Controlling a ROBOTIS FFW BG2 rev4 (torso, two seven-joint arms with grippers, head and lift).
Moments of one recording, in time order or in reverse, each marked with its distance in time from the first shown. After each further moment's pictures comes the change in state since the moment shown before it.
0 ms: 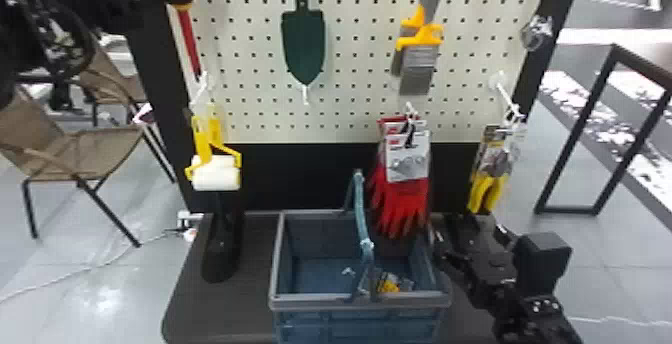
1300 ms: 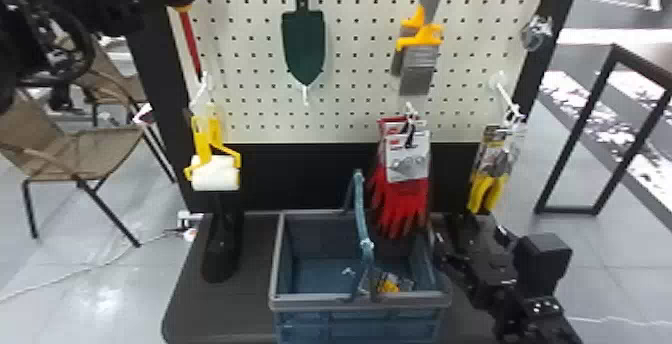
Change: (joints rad) left arm 0.013 -0.001 0.007 0.000 0.026 -0.008 0.017; right arm 0.003 -0.001 0.000 0.000 -0.001 -0.003 0.000
